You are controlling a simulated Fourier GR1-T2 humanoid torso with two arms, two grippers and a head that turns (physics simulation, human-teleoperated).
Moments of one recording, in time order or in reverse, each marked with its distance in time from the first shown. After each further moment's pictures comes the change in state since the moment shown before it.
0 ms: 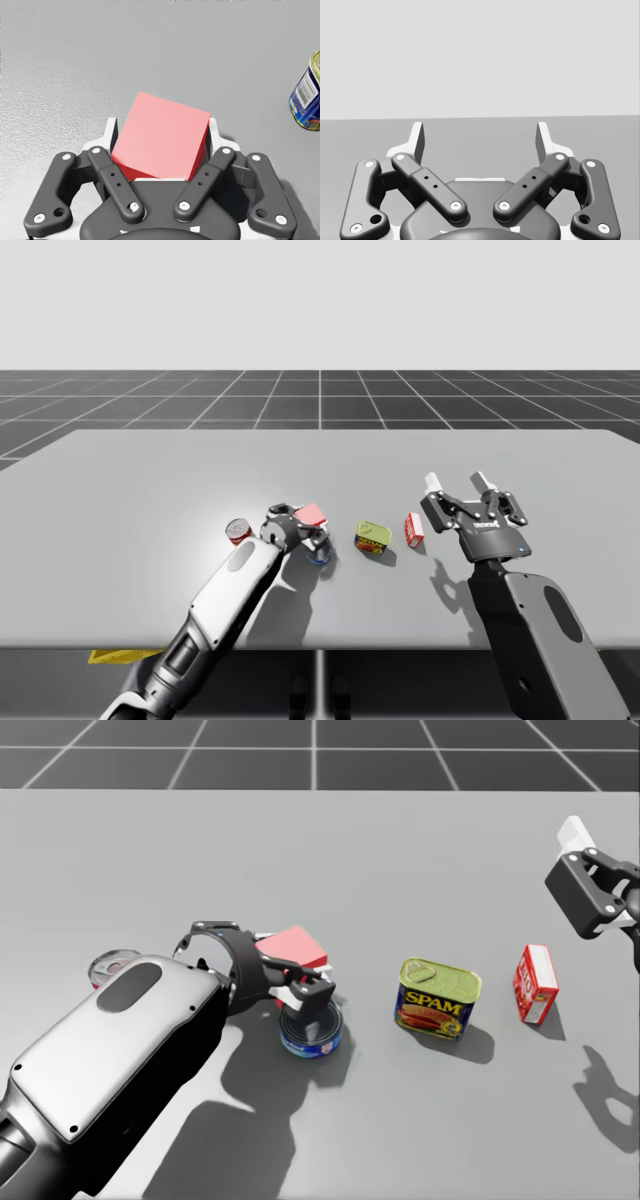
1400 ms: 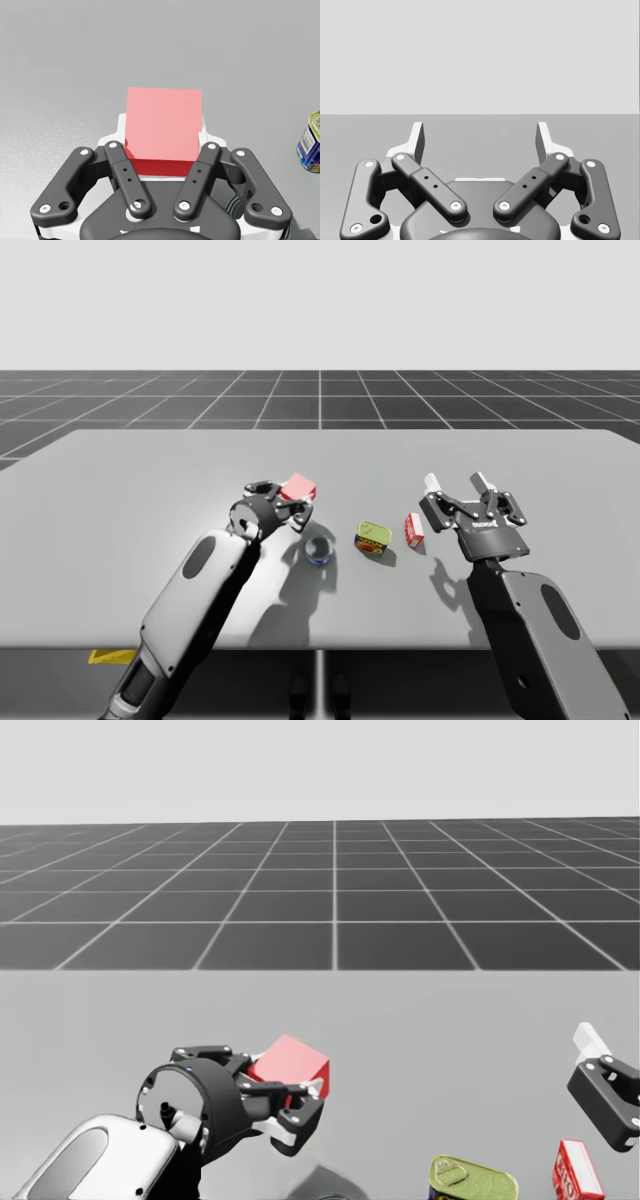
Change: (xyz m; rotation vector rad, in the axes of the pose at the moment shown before) left arm 0.048 0.018 0.063 0.099 -0.158 0.010; right arm -0.003 -0.001 -0.002 -0.009 0.010 0.024
